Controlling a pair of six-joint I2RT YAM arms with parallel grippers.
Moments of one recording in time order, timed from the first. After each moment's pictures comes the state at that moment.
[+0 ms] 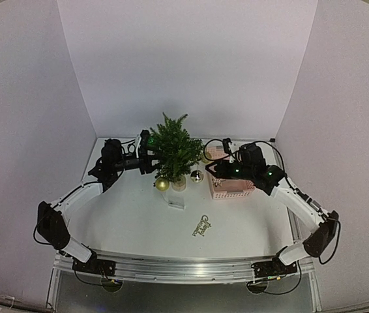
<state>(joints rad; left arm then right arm) -0.52 1.53 1.24 0.17 0.76 -0.24 0.62 1.48 1.43 -0.46 -0.31 0.58</state>
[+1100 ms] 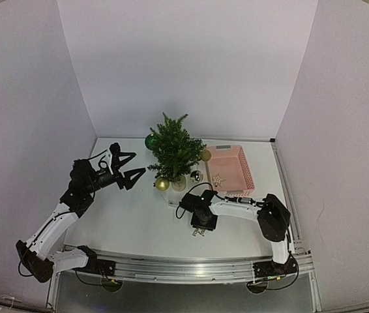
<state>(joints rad) -0.51 1.04 0.99 0.08 0.53 -0.08 1.02 2.04 1.52 -1.05 0.07 1.25</state>
